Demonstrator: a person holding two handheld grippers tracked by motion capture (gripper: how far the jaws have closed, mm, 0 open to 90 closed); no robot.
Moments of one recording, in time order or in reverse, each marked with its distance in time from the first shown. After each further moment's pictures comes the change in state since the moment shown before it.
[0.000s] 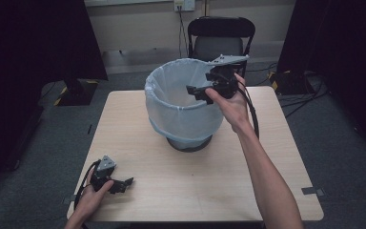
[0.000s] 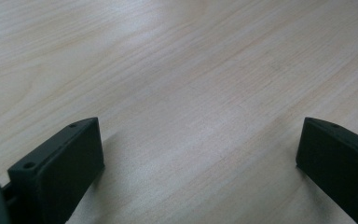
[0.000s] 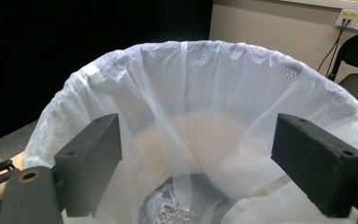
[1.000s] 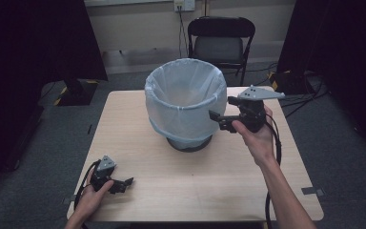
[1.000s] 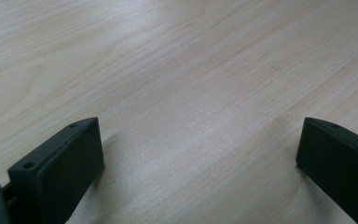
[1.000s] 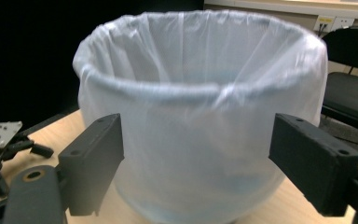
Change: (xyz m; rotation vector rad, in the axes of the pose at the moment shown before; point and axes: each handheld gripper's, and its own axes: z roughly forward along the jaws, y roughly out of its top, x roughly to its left) left arm 0.000 0.000 0.000 0.000 0.000 0.000; right arm 0.011 -0.070 -0.074 -0.074 -0.036 0.018
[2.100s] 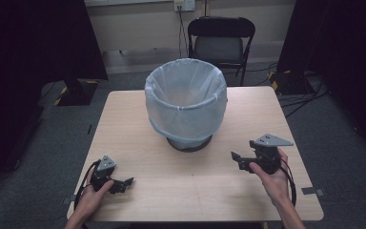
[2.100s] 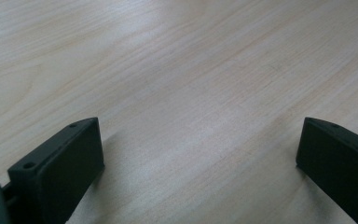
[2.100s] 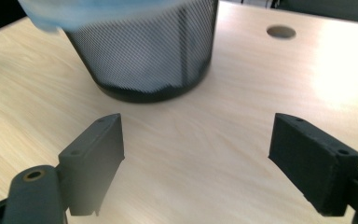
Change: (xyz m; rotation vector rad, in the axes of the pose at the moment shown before) left arm 0.000 0.000 0.000 0.000 0.000 0.000; right arm -0.021 -0.143 -0.024 0.198 -0.140 0.090
